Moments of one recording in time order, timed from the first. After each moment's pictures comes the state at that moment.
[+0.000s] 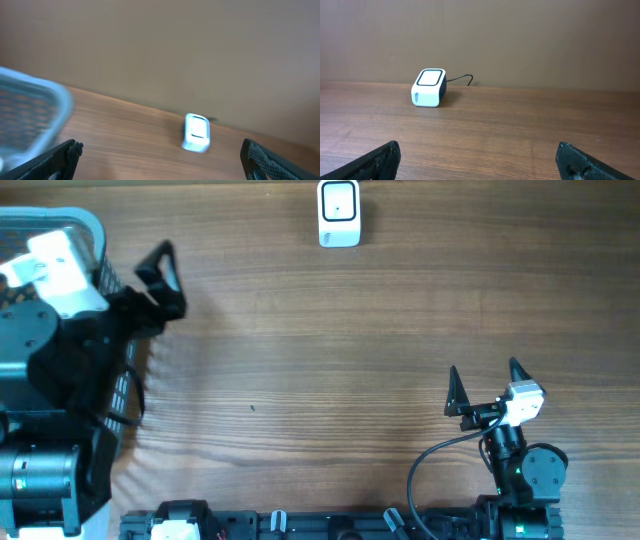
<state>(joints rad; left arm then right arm) 0.00 0.95 1.39 -0.68 0.02 -0.31 -0.04 0.02 0.01 0.01 -0.18 0.02</state>
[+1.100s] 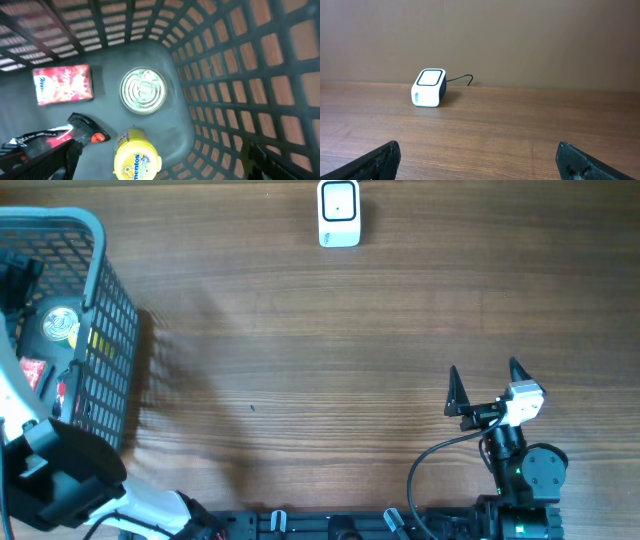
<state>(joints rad) 0.59 1.80 1.77 -1.01 -0.07 -0.65 -0.04 0.02 0.01 0.01 -0.18 0.02</state>
